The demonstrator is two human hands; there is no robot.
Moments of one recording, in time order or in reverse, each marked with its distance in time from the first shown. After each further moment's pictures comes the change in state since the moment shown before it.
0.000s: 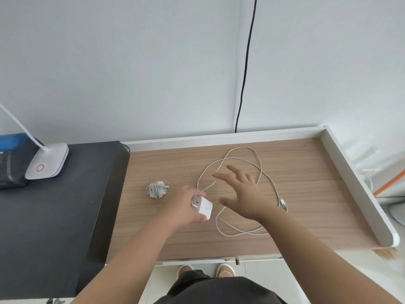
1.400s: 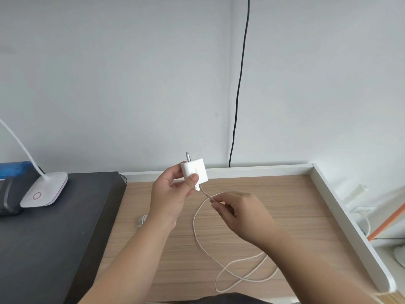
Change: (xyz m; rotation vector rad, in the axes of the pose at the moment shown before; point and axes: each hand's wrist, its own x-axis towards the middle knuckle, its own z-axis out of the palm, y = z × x) left_hand 0.002 0.082 -0.065 -1.115 0.529 0.147; right_hand -0.020 -0.052 -0.066 -0.016 0.376 -0.359
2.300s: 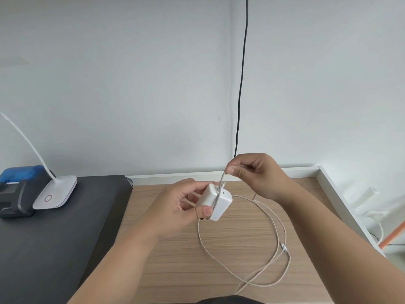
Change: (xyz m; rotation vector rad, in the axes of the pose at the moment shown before) left_hand -0.028 0.034 -0.015 0.405 -0.566 0.162; right_hand 0.055 0.011 -0.061 0.436 -0.054 0.037
